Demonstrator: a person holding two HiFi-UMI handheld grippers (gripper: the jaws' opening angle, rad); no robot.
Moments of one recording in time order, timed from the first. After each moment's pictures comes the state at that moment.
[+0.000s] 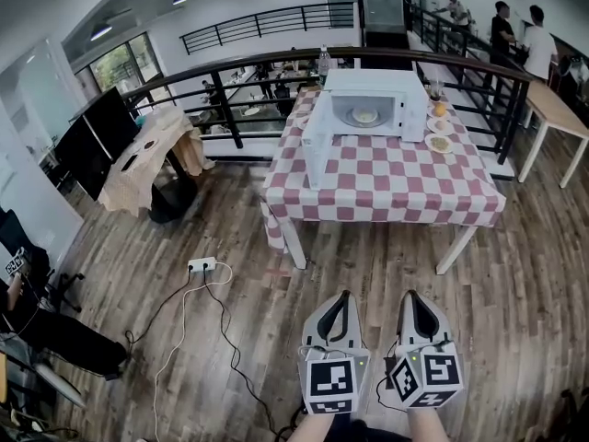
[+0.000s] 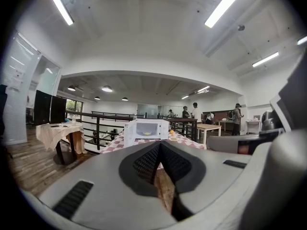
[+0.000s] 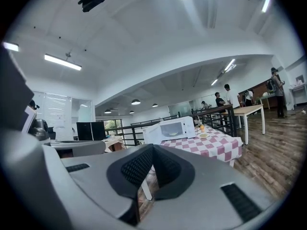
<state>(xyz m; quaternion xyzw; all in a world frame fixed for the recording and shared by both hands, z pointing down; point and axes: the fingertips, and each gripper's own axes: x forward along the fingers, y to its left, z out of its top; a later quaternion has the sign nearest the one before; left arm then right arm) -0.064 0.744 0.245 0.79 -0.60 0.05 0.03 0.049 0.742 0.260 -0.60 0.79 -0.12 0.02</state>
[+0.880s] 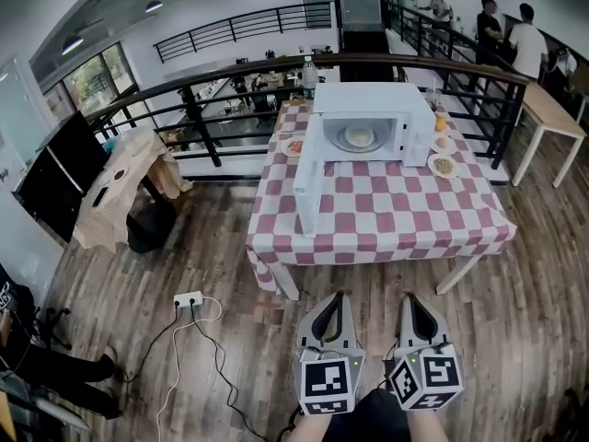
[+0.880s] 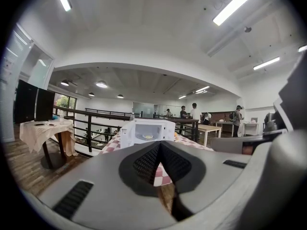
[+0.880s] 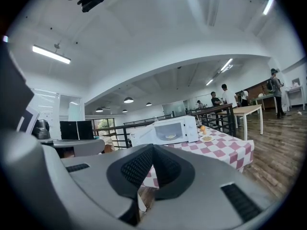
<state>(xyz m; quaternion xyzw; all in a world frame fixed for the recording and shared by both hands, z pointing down) -0.111 0.540 0.244 0.81 -0.58 0.05 0.04 0.009 0.552 0.260 -0.63 0.77 -0.13 0.02</state>
